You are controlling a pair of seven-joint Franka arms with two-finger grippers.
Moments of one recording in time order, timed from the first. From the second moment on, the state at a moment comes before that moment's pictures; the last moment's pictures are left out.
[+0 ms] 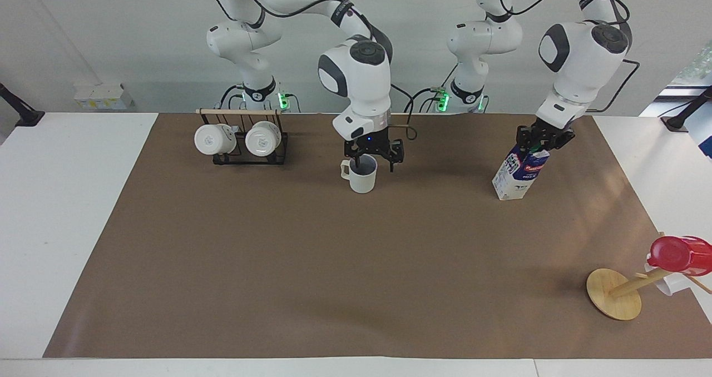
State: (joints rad) left arm 0.02 -0.25 -0.02 -2.26 -0.03 2.05 0.10; right arm 0.47 0.19 0.16 -1.77 -0.02 2.11 0.93
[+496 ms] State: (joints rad) left arm 0.02 -0.25 -0.03 -2.22 -0.03 2.05 0.05; right arm 0.23 -0.02 0.15 -1.77 -0.02 1.87 0.70
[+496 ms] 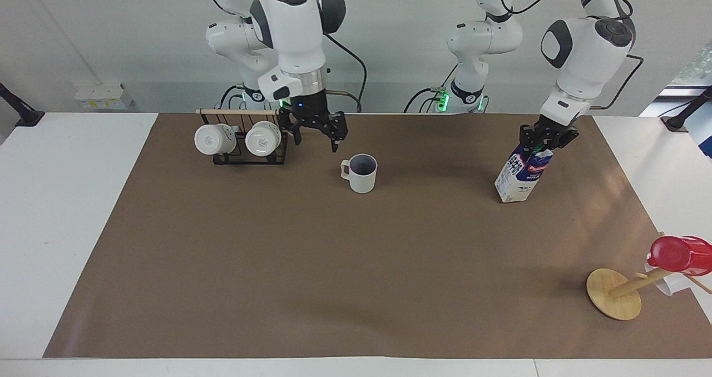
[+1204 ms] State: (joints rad) left arm -0.35 -0.21 -0.05 -2.11 -0.03 2.03 -0.41; right arm -0.02 -0.08 0.14 -1.60 -0.02 1.52 0.36
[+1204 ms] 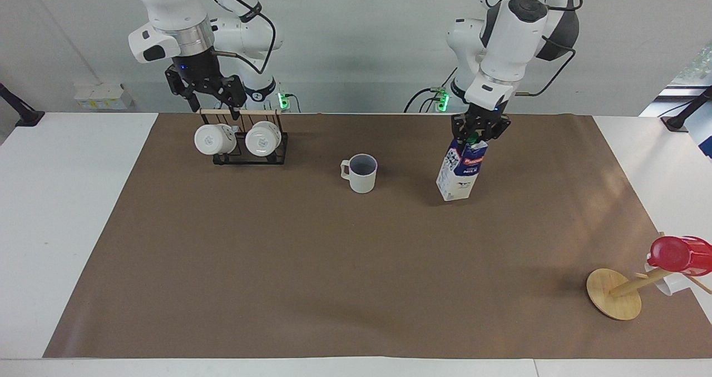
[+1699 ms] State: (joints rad) left arm -0.53 -0.18 -0.05 -2.06 -0.04 2.02 -0.58; right arm -0.02 -0.03 0.14 -1.47 -0.02 1.42 0.26
